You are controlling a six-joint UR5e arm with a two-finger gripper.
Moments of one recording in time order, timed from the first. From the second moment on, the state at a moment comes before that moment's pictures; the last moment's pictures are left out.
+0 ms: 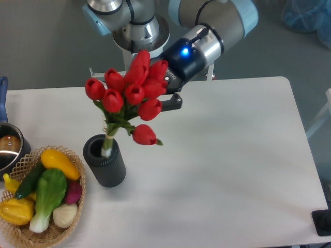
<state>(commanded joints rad) 2.68 -1.70 -1.68 -0.93 0.25 1.21</state>
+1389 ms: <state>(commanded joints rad) 2.78 -1.76 -1.57 -0.99 1.03 1.42</state>
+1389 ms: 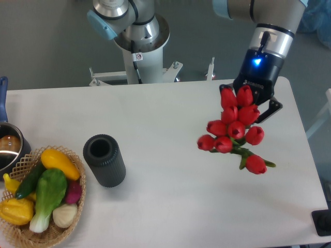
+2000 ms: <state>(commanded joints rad) 2.70 -1.75 -1.53 -1.09 1.38 1.43</state>
